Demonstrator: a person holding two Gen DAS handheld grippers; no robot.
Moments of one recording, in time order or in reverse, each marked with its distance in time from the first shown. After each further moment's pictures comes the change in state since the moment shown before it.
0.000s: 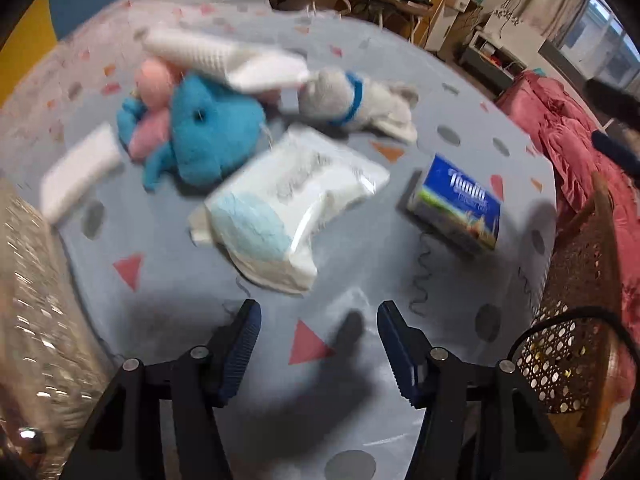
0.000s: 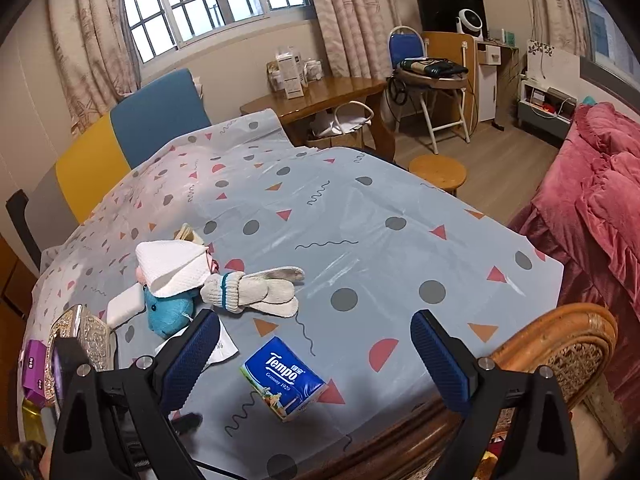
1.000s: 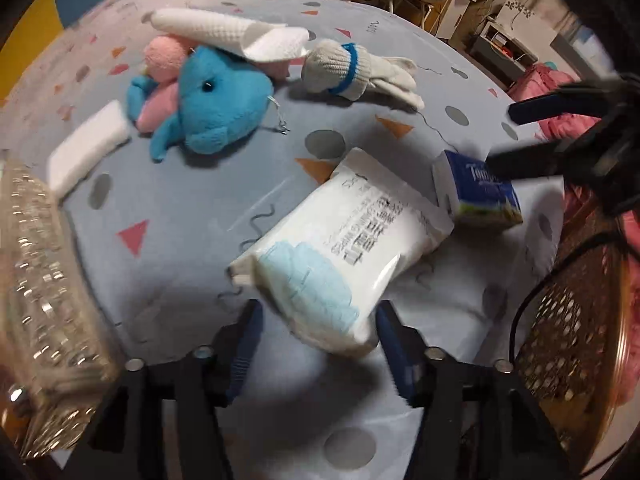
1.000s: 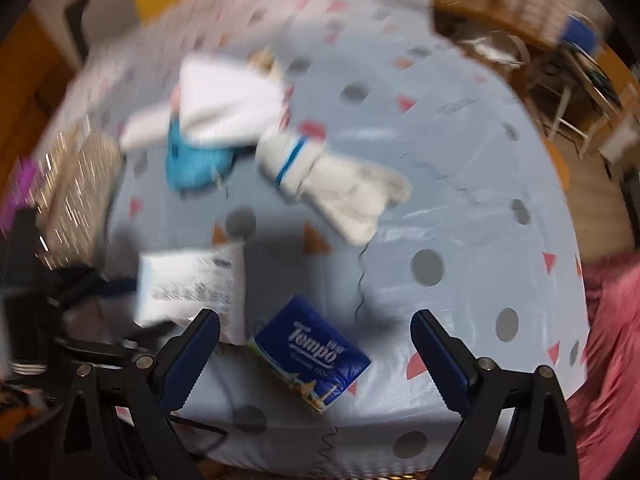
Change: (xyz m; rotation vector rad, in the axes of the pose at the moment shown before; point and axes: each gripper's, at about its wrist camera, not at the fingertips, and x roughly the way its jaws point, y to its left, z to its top) left arm 0.013 0.004 0.001 -0.017 0.076 0.034; right arm 0.115 0.069 0.003 -0.578 0.590 0.115
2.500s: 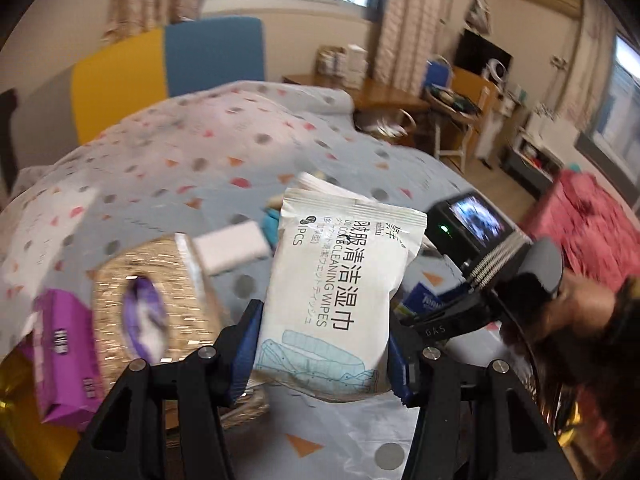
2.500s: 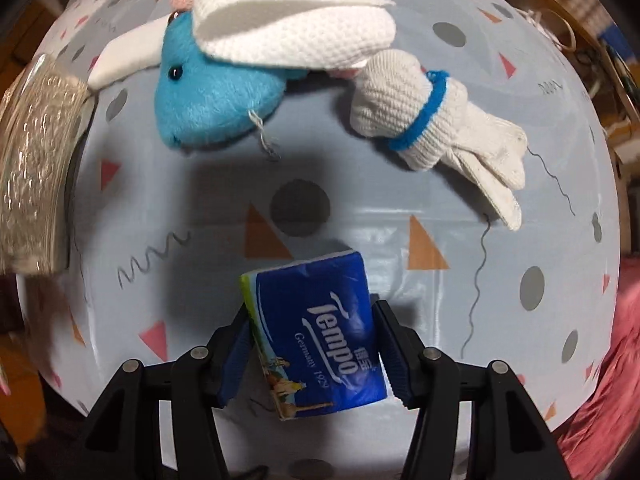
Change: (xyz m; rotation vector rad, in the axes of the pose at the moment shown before) left arm -0.141 0.061 -0.014 -0.180 -0.431 0.117; right arm 0.082 0.051 0.048 0.026 0.186 -0.019
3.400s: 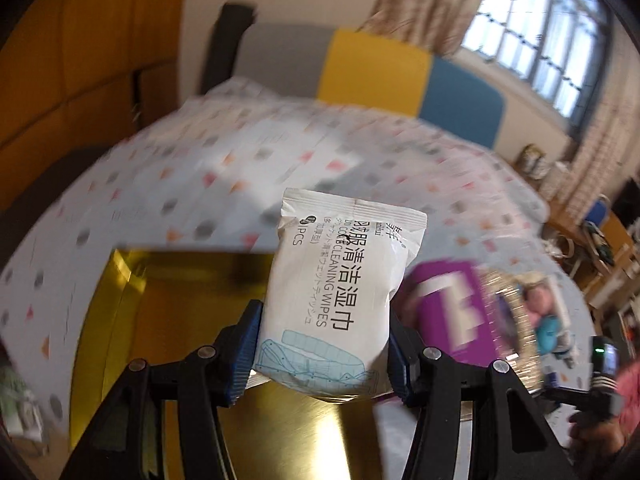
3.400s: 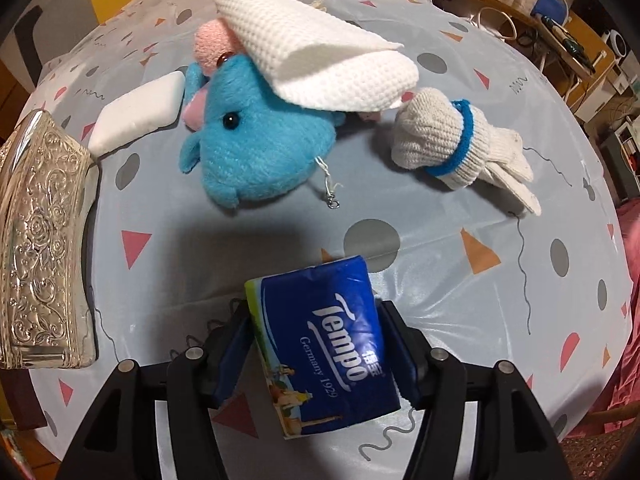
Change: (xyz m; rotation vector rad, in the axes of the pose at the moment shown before) left arm -0.101 0.255 -0.100 -0.579 -0.084 0.409; right arm 0.018 0.077 -0.018 0.196 -0.215 -0.051
